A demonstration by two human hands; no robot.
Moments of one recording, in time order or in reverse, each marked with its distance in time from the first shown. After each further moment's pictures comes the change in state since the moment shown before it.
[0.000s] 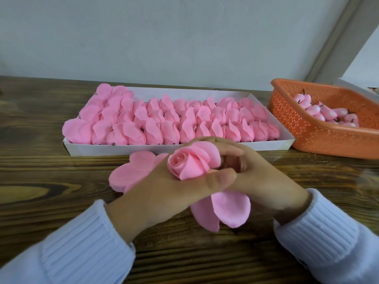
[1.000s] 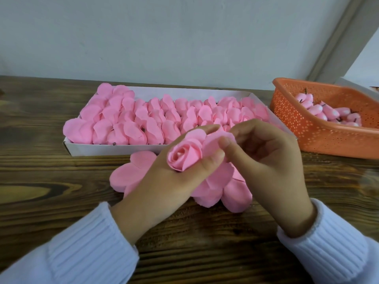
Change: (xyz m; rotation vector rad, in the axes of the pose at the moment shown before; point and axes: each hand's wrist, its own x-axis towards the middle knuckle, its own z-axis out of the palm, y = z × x) left_hand 0.001 0.003 0.008 0.057 0.229 0.083; right_hand -0.005 0.001 0.003 -0.552 0.605 -0.455
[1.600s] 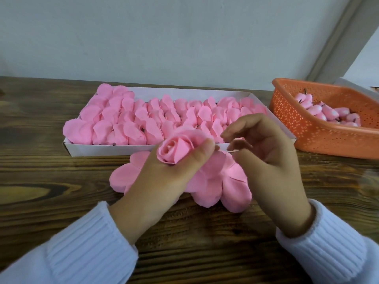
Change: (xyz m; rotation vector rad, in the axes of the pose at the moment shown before) left_hand 0.002 -0.010 -0.005 -0.041 0.175 -0.041; right_hand 0.000 0.004 0.002 0.242 -0.054 0.040
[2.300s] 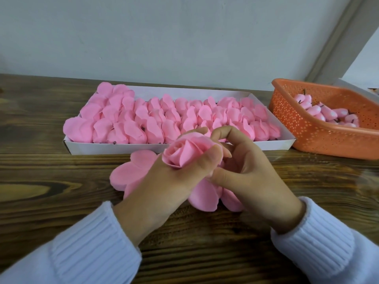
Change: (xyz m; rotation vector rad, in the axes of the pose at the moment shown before) left_hand -0.003 0.002 0.002 -0.119 -0.170 -0.019; right_hand -0.003 -0.001 0.011 0.455 -0.292 0.295
